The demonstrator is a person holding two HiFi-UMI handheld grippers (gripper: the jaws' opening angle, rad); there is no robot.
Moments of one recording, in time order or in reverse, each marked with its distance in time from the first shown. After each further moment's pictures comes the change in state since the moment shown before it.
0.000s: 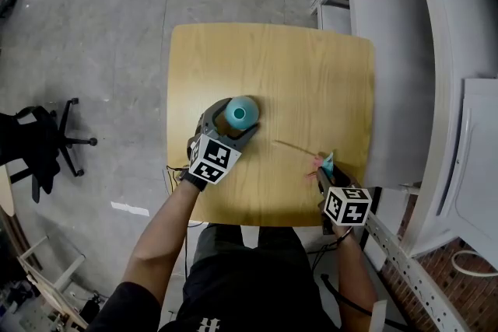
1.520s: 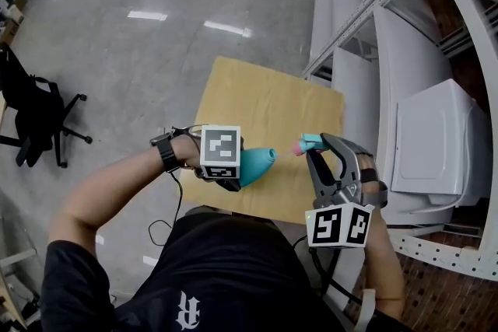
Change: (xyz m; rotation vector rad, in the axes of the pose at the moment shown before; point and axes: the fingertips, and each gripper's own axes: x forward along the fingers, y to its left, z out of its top) left arm -0.280 -0.145 0.084 0.320 0.538 -0.757; right arm -0.318 0.261 0.164 -1.516 -0.508 -0.225
